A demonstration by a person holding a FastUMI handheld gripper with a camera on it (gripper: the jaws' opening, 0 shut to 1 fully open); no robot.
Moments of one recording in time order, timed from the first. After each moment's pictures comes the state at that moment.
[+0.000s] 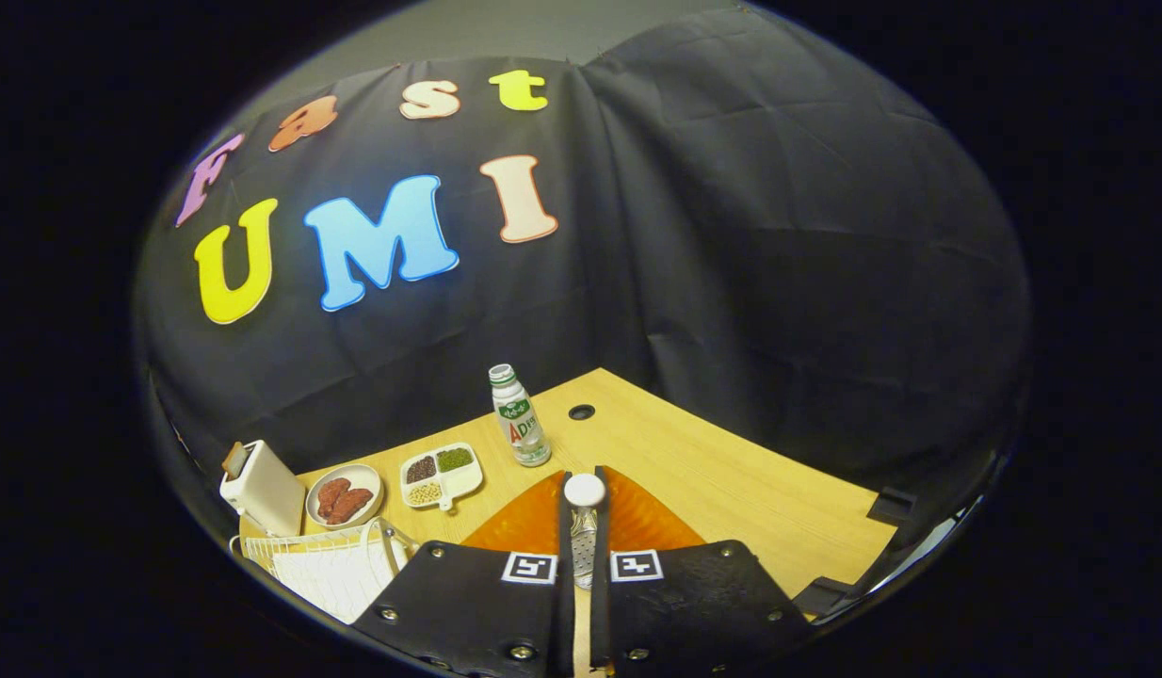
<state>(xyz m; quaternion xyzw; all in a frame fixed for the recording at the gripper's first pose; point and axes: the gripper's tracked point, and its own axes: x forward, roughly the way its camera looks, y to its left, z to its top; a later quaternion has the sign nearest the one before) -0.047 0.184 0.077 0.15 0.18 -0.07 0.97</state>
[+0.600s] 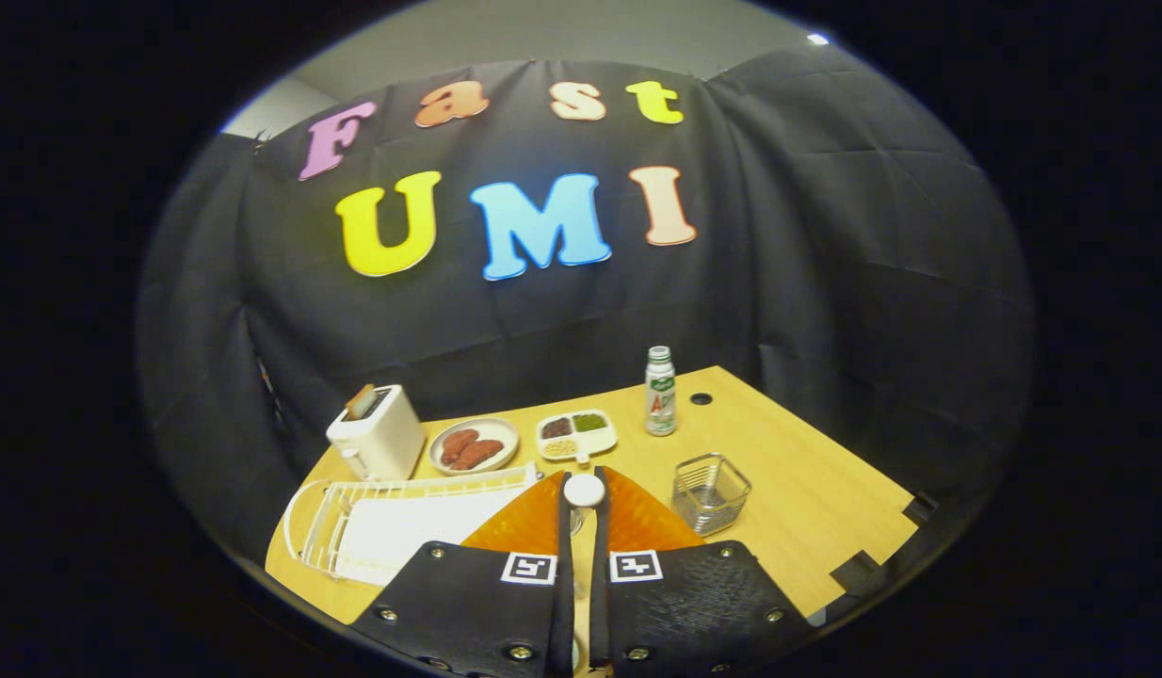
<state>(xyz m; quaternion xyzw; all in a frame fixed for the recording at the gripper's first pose) -0.171 0.346 0.111 0.10 0.17 0.12 0.97</state>
